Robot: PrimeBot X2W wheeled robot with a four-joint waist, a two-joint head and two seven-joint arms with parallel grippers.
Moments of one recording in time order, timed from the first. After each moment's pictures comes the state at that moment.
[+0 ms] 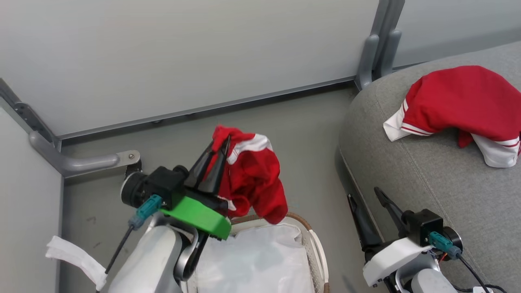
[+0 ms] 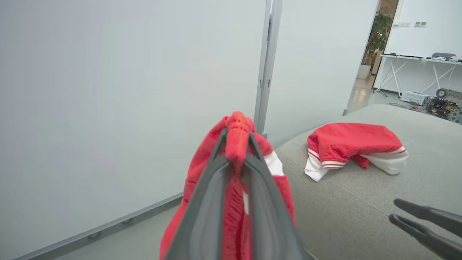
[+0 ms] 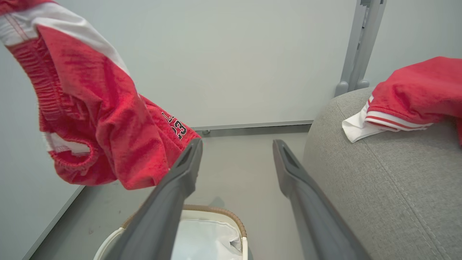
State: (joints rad) left arm -0.36 0.15 -0.51 0.28 -0.41 -0.13 -0.26; right arm -0.13 -0.05 0.17 0.32 0.21 0.13 -0.26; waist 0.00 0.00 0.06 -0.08
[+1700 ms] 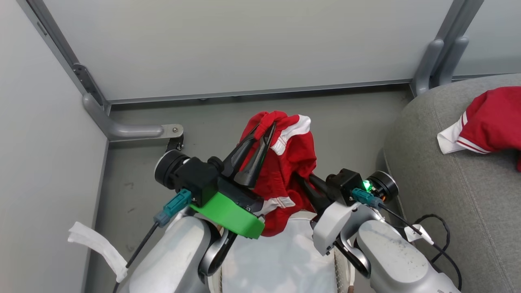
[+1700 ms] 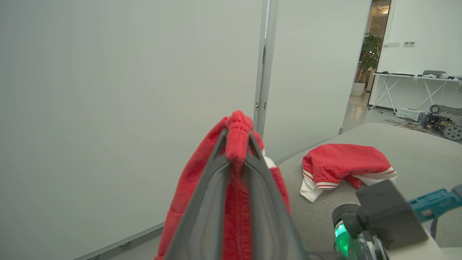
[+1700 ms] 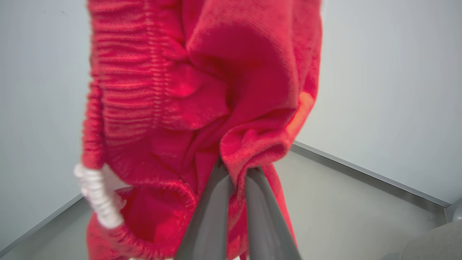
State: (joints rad) left arm -0.44 0.13 -0.64 0.16 -0.44 -0.13 -0.26; right arm -0.50 -0.05 0.55 0.60 0.23 0.13 -0.26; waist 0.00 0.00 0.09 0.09
